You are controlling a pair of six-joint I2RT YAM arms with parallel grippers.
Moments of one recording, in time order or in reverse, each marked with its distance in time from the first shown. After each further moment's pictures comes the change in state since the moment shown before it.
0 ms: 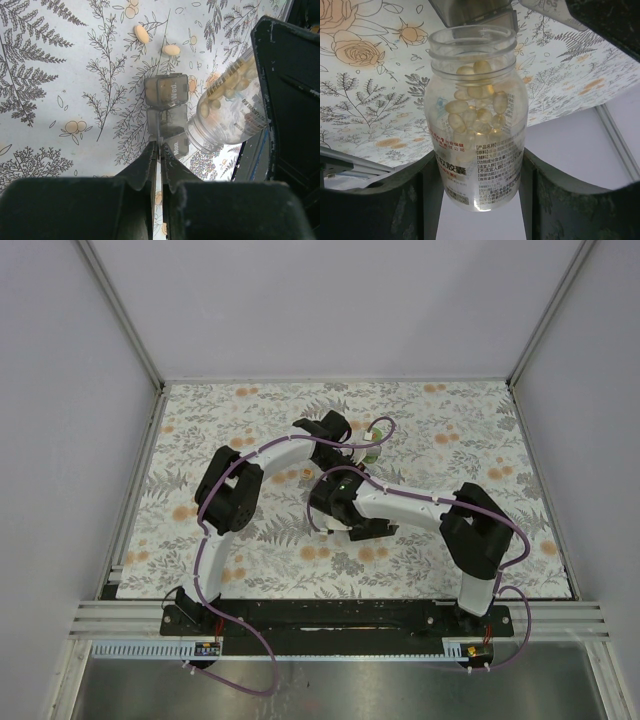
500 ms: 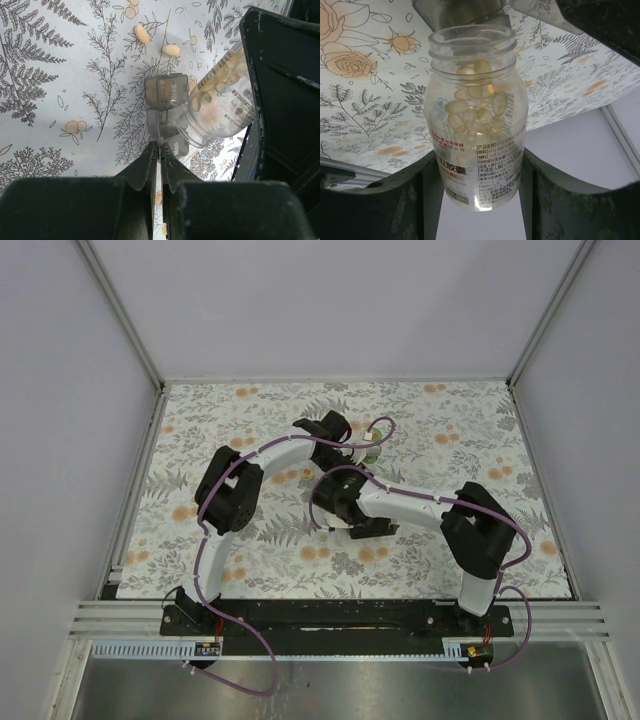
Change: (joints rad) left arm 0.000 0.000 0.000 0.000 0.000 0.000; right arm -0.022 -0.006 -0.031 0.053 -0.002 0.000
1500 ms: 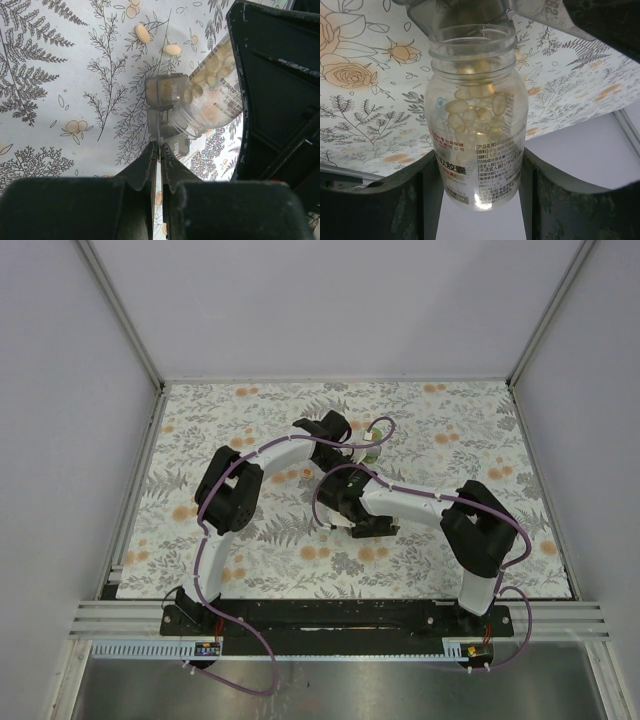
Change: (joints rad) left arm 0.000 0.000 0.000 0.000 -0.003 0.000; right arm -0.032 -0.002 -0.027 0.051 -0.033 0.000
